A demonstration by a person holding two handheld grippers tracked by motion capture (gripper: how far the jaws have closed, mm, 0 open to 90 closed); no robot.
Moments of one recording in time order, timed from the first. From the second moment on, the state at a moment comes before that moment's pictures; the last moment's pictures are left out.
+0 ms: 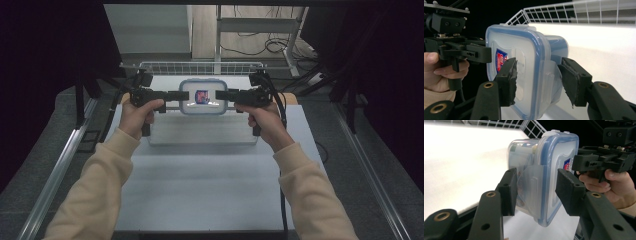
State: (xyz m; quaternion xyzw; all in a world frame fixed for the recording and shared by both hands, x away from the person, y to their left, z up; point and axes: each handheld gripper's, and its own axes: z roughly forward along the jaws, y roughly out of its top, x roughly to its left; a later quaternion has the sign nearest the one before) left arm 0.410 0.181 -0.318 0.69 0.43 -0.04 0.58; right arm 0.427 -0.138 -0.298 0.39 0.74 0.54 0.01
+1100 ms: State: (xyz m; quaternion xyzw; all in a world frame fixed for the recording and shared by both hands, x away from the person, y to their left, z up) left arm 0.478 0.181 -0.332 0.68 0.47 -0.09 0.55; right arm 0.504 -0.136 -0.302 0.43 0.74 0.51 -0.04
